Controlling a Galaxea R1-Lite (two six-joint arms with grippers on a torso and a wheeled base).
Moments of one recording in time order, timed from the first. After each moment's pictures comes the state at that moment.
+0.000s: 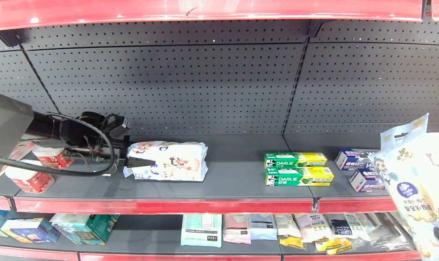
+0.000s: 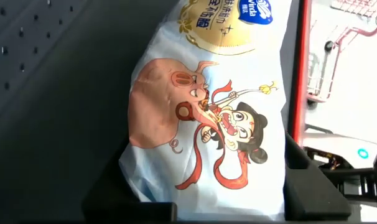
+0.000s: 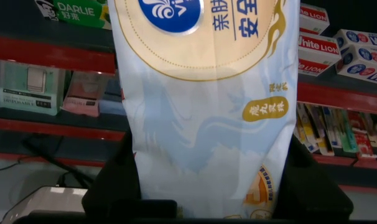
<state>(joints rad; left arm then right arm) 0.11 2.25 -1.46 0.30 -1.14 1.10 -0.07 0.64 -0.27 -0.02 0.01 -0.22</state>
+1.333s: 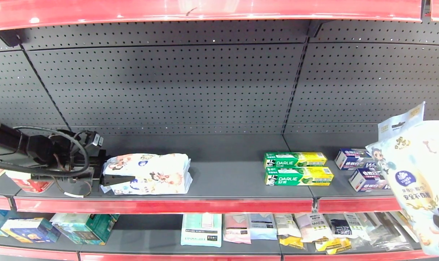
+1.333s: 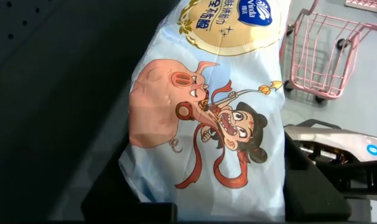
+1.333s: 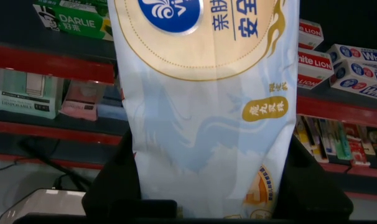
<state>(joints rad) 0.25 2.16 -1.20 0.22 -1.19 1.29 -0.06 0.71 -0.33 -0.03 0.01 -0.24</state>
